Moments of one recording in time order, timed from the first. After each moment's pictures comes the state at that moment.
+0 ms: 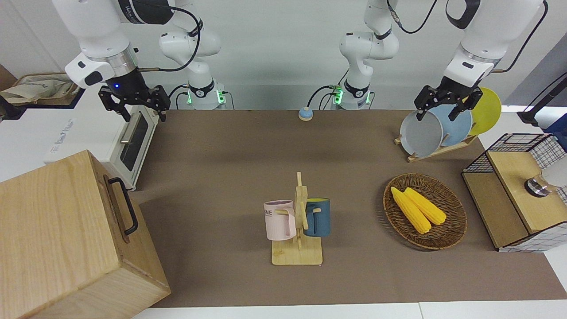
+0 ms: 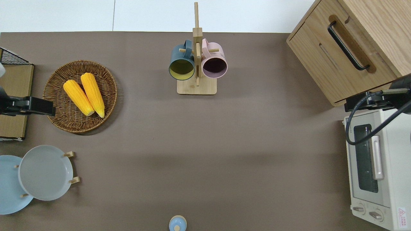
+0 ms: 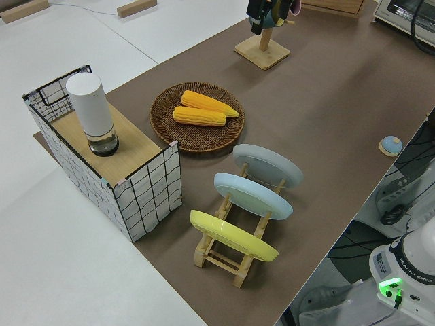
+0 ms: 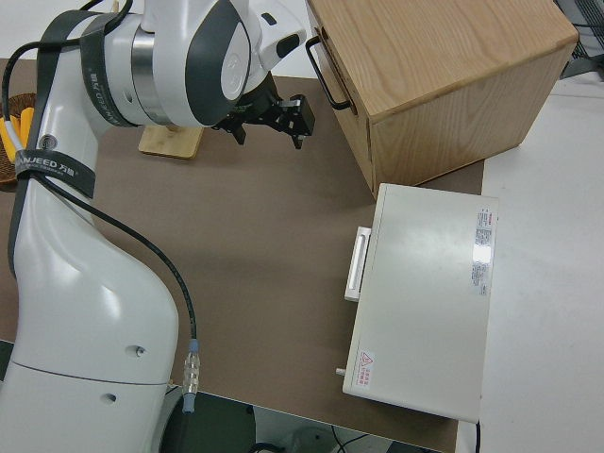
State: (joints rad) left arm -0.15 0.04 0.15 -1.49 -0.02 1.55 0.05; right arm 0.13 0.07 -0.13 -1.46 0.00 1.52 0.01
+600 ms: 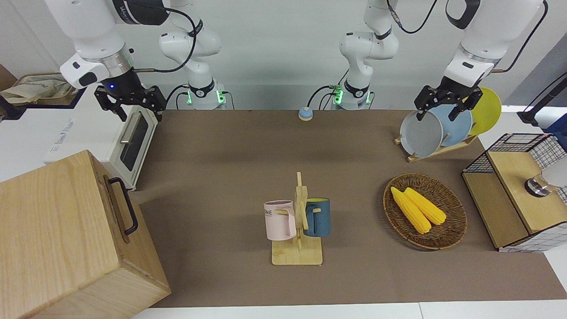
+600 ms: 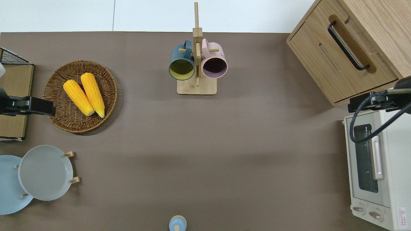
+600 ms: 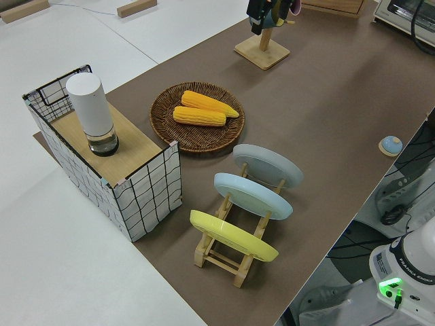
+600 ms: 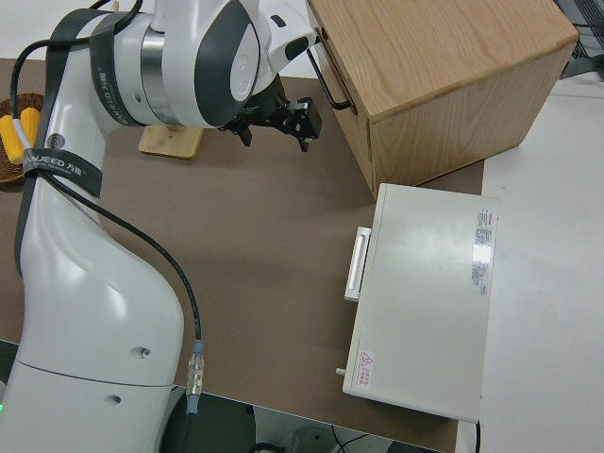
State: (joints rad) left arm -0.15 0.04 0.15 -1.49 -0.02 1.55 0.05; right arm 0.13 0.07 -0.15 -1.46 0.00 1.51 0.01
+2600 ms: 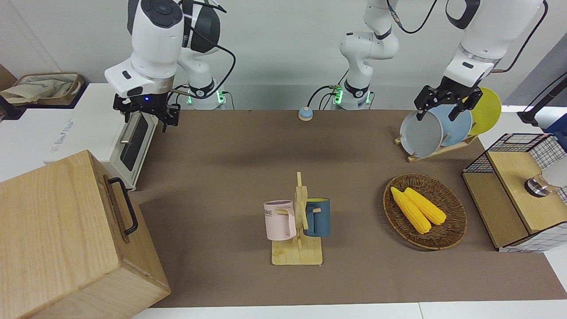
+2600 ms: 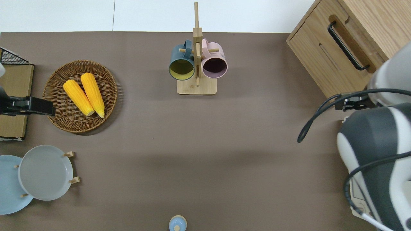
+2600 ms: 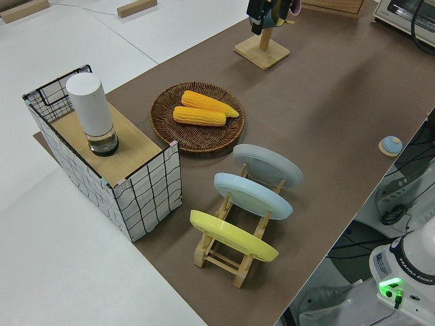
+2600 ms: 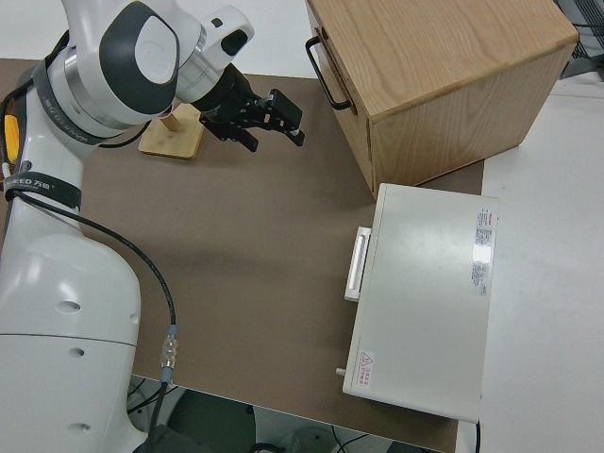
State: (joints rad) left arm -0.15 0.04 0.15 -1.49 -0.02 1.55 0.05; right arm 0.32 0.13 -0.13 -1.49 -0.44 1.50 0.21
